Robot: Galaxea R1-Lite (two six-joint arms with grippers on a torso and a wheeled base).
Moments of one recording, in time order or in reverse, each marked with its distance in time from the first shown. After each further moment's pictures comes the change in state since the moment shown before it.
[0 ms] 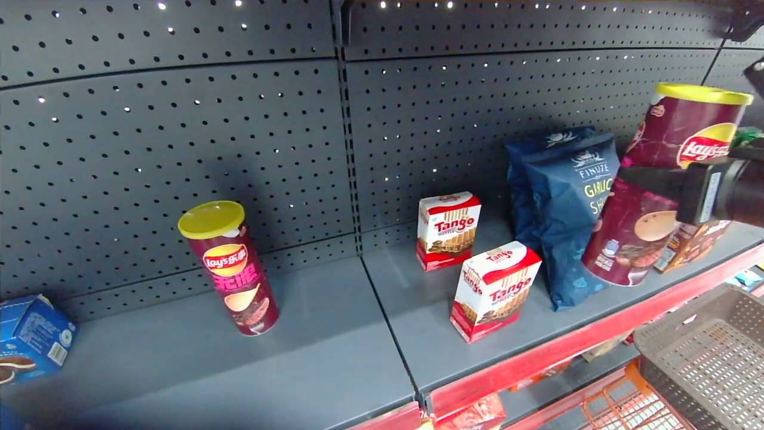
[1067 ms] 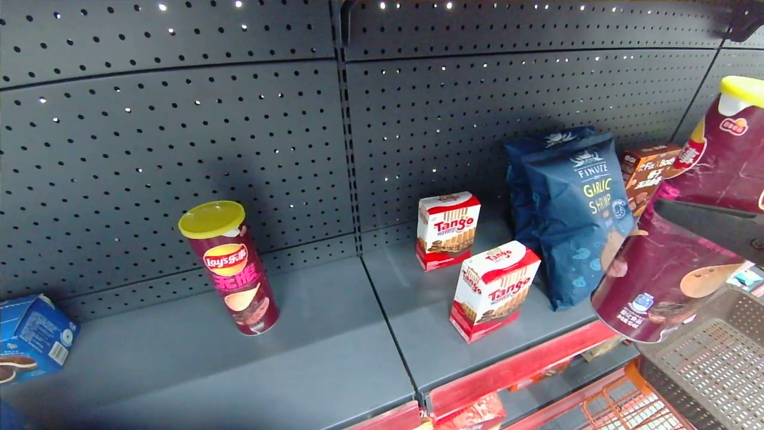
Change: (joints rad) left arm 0.000 0.000 0.000 0.000 0.000 -0.001; right arm 0.319 -0.229 0.151 0.014 -0.090 -0.040
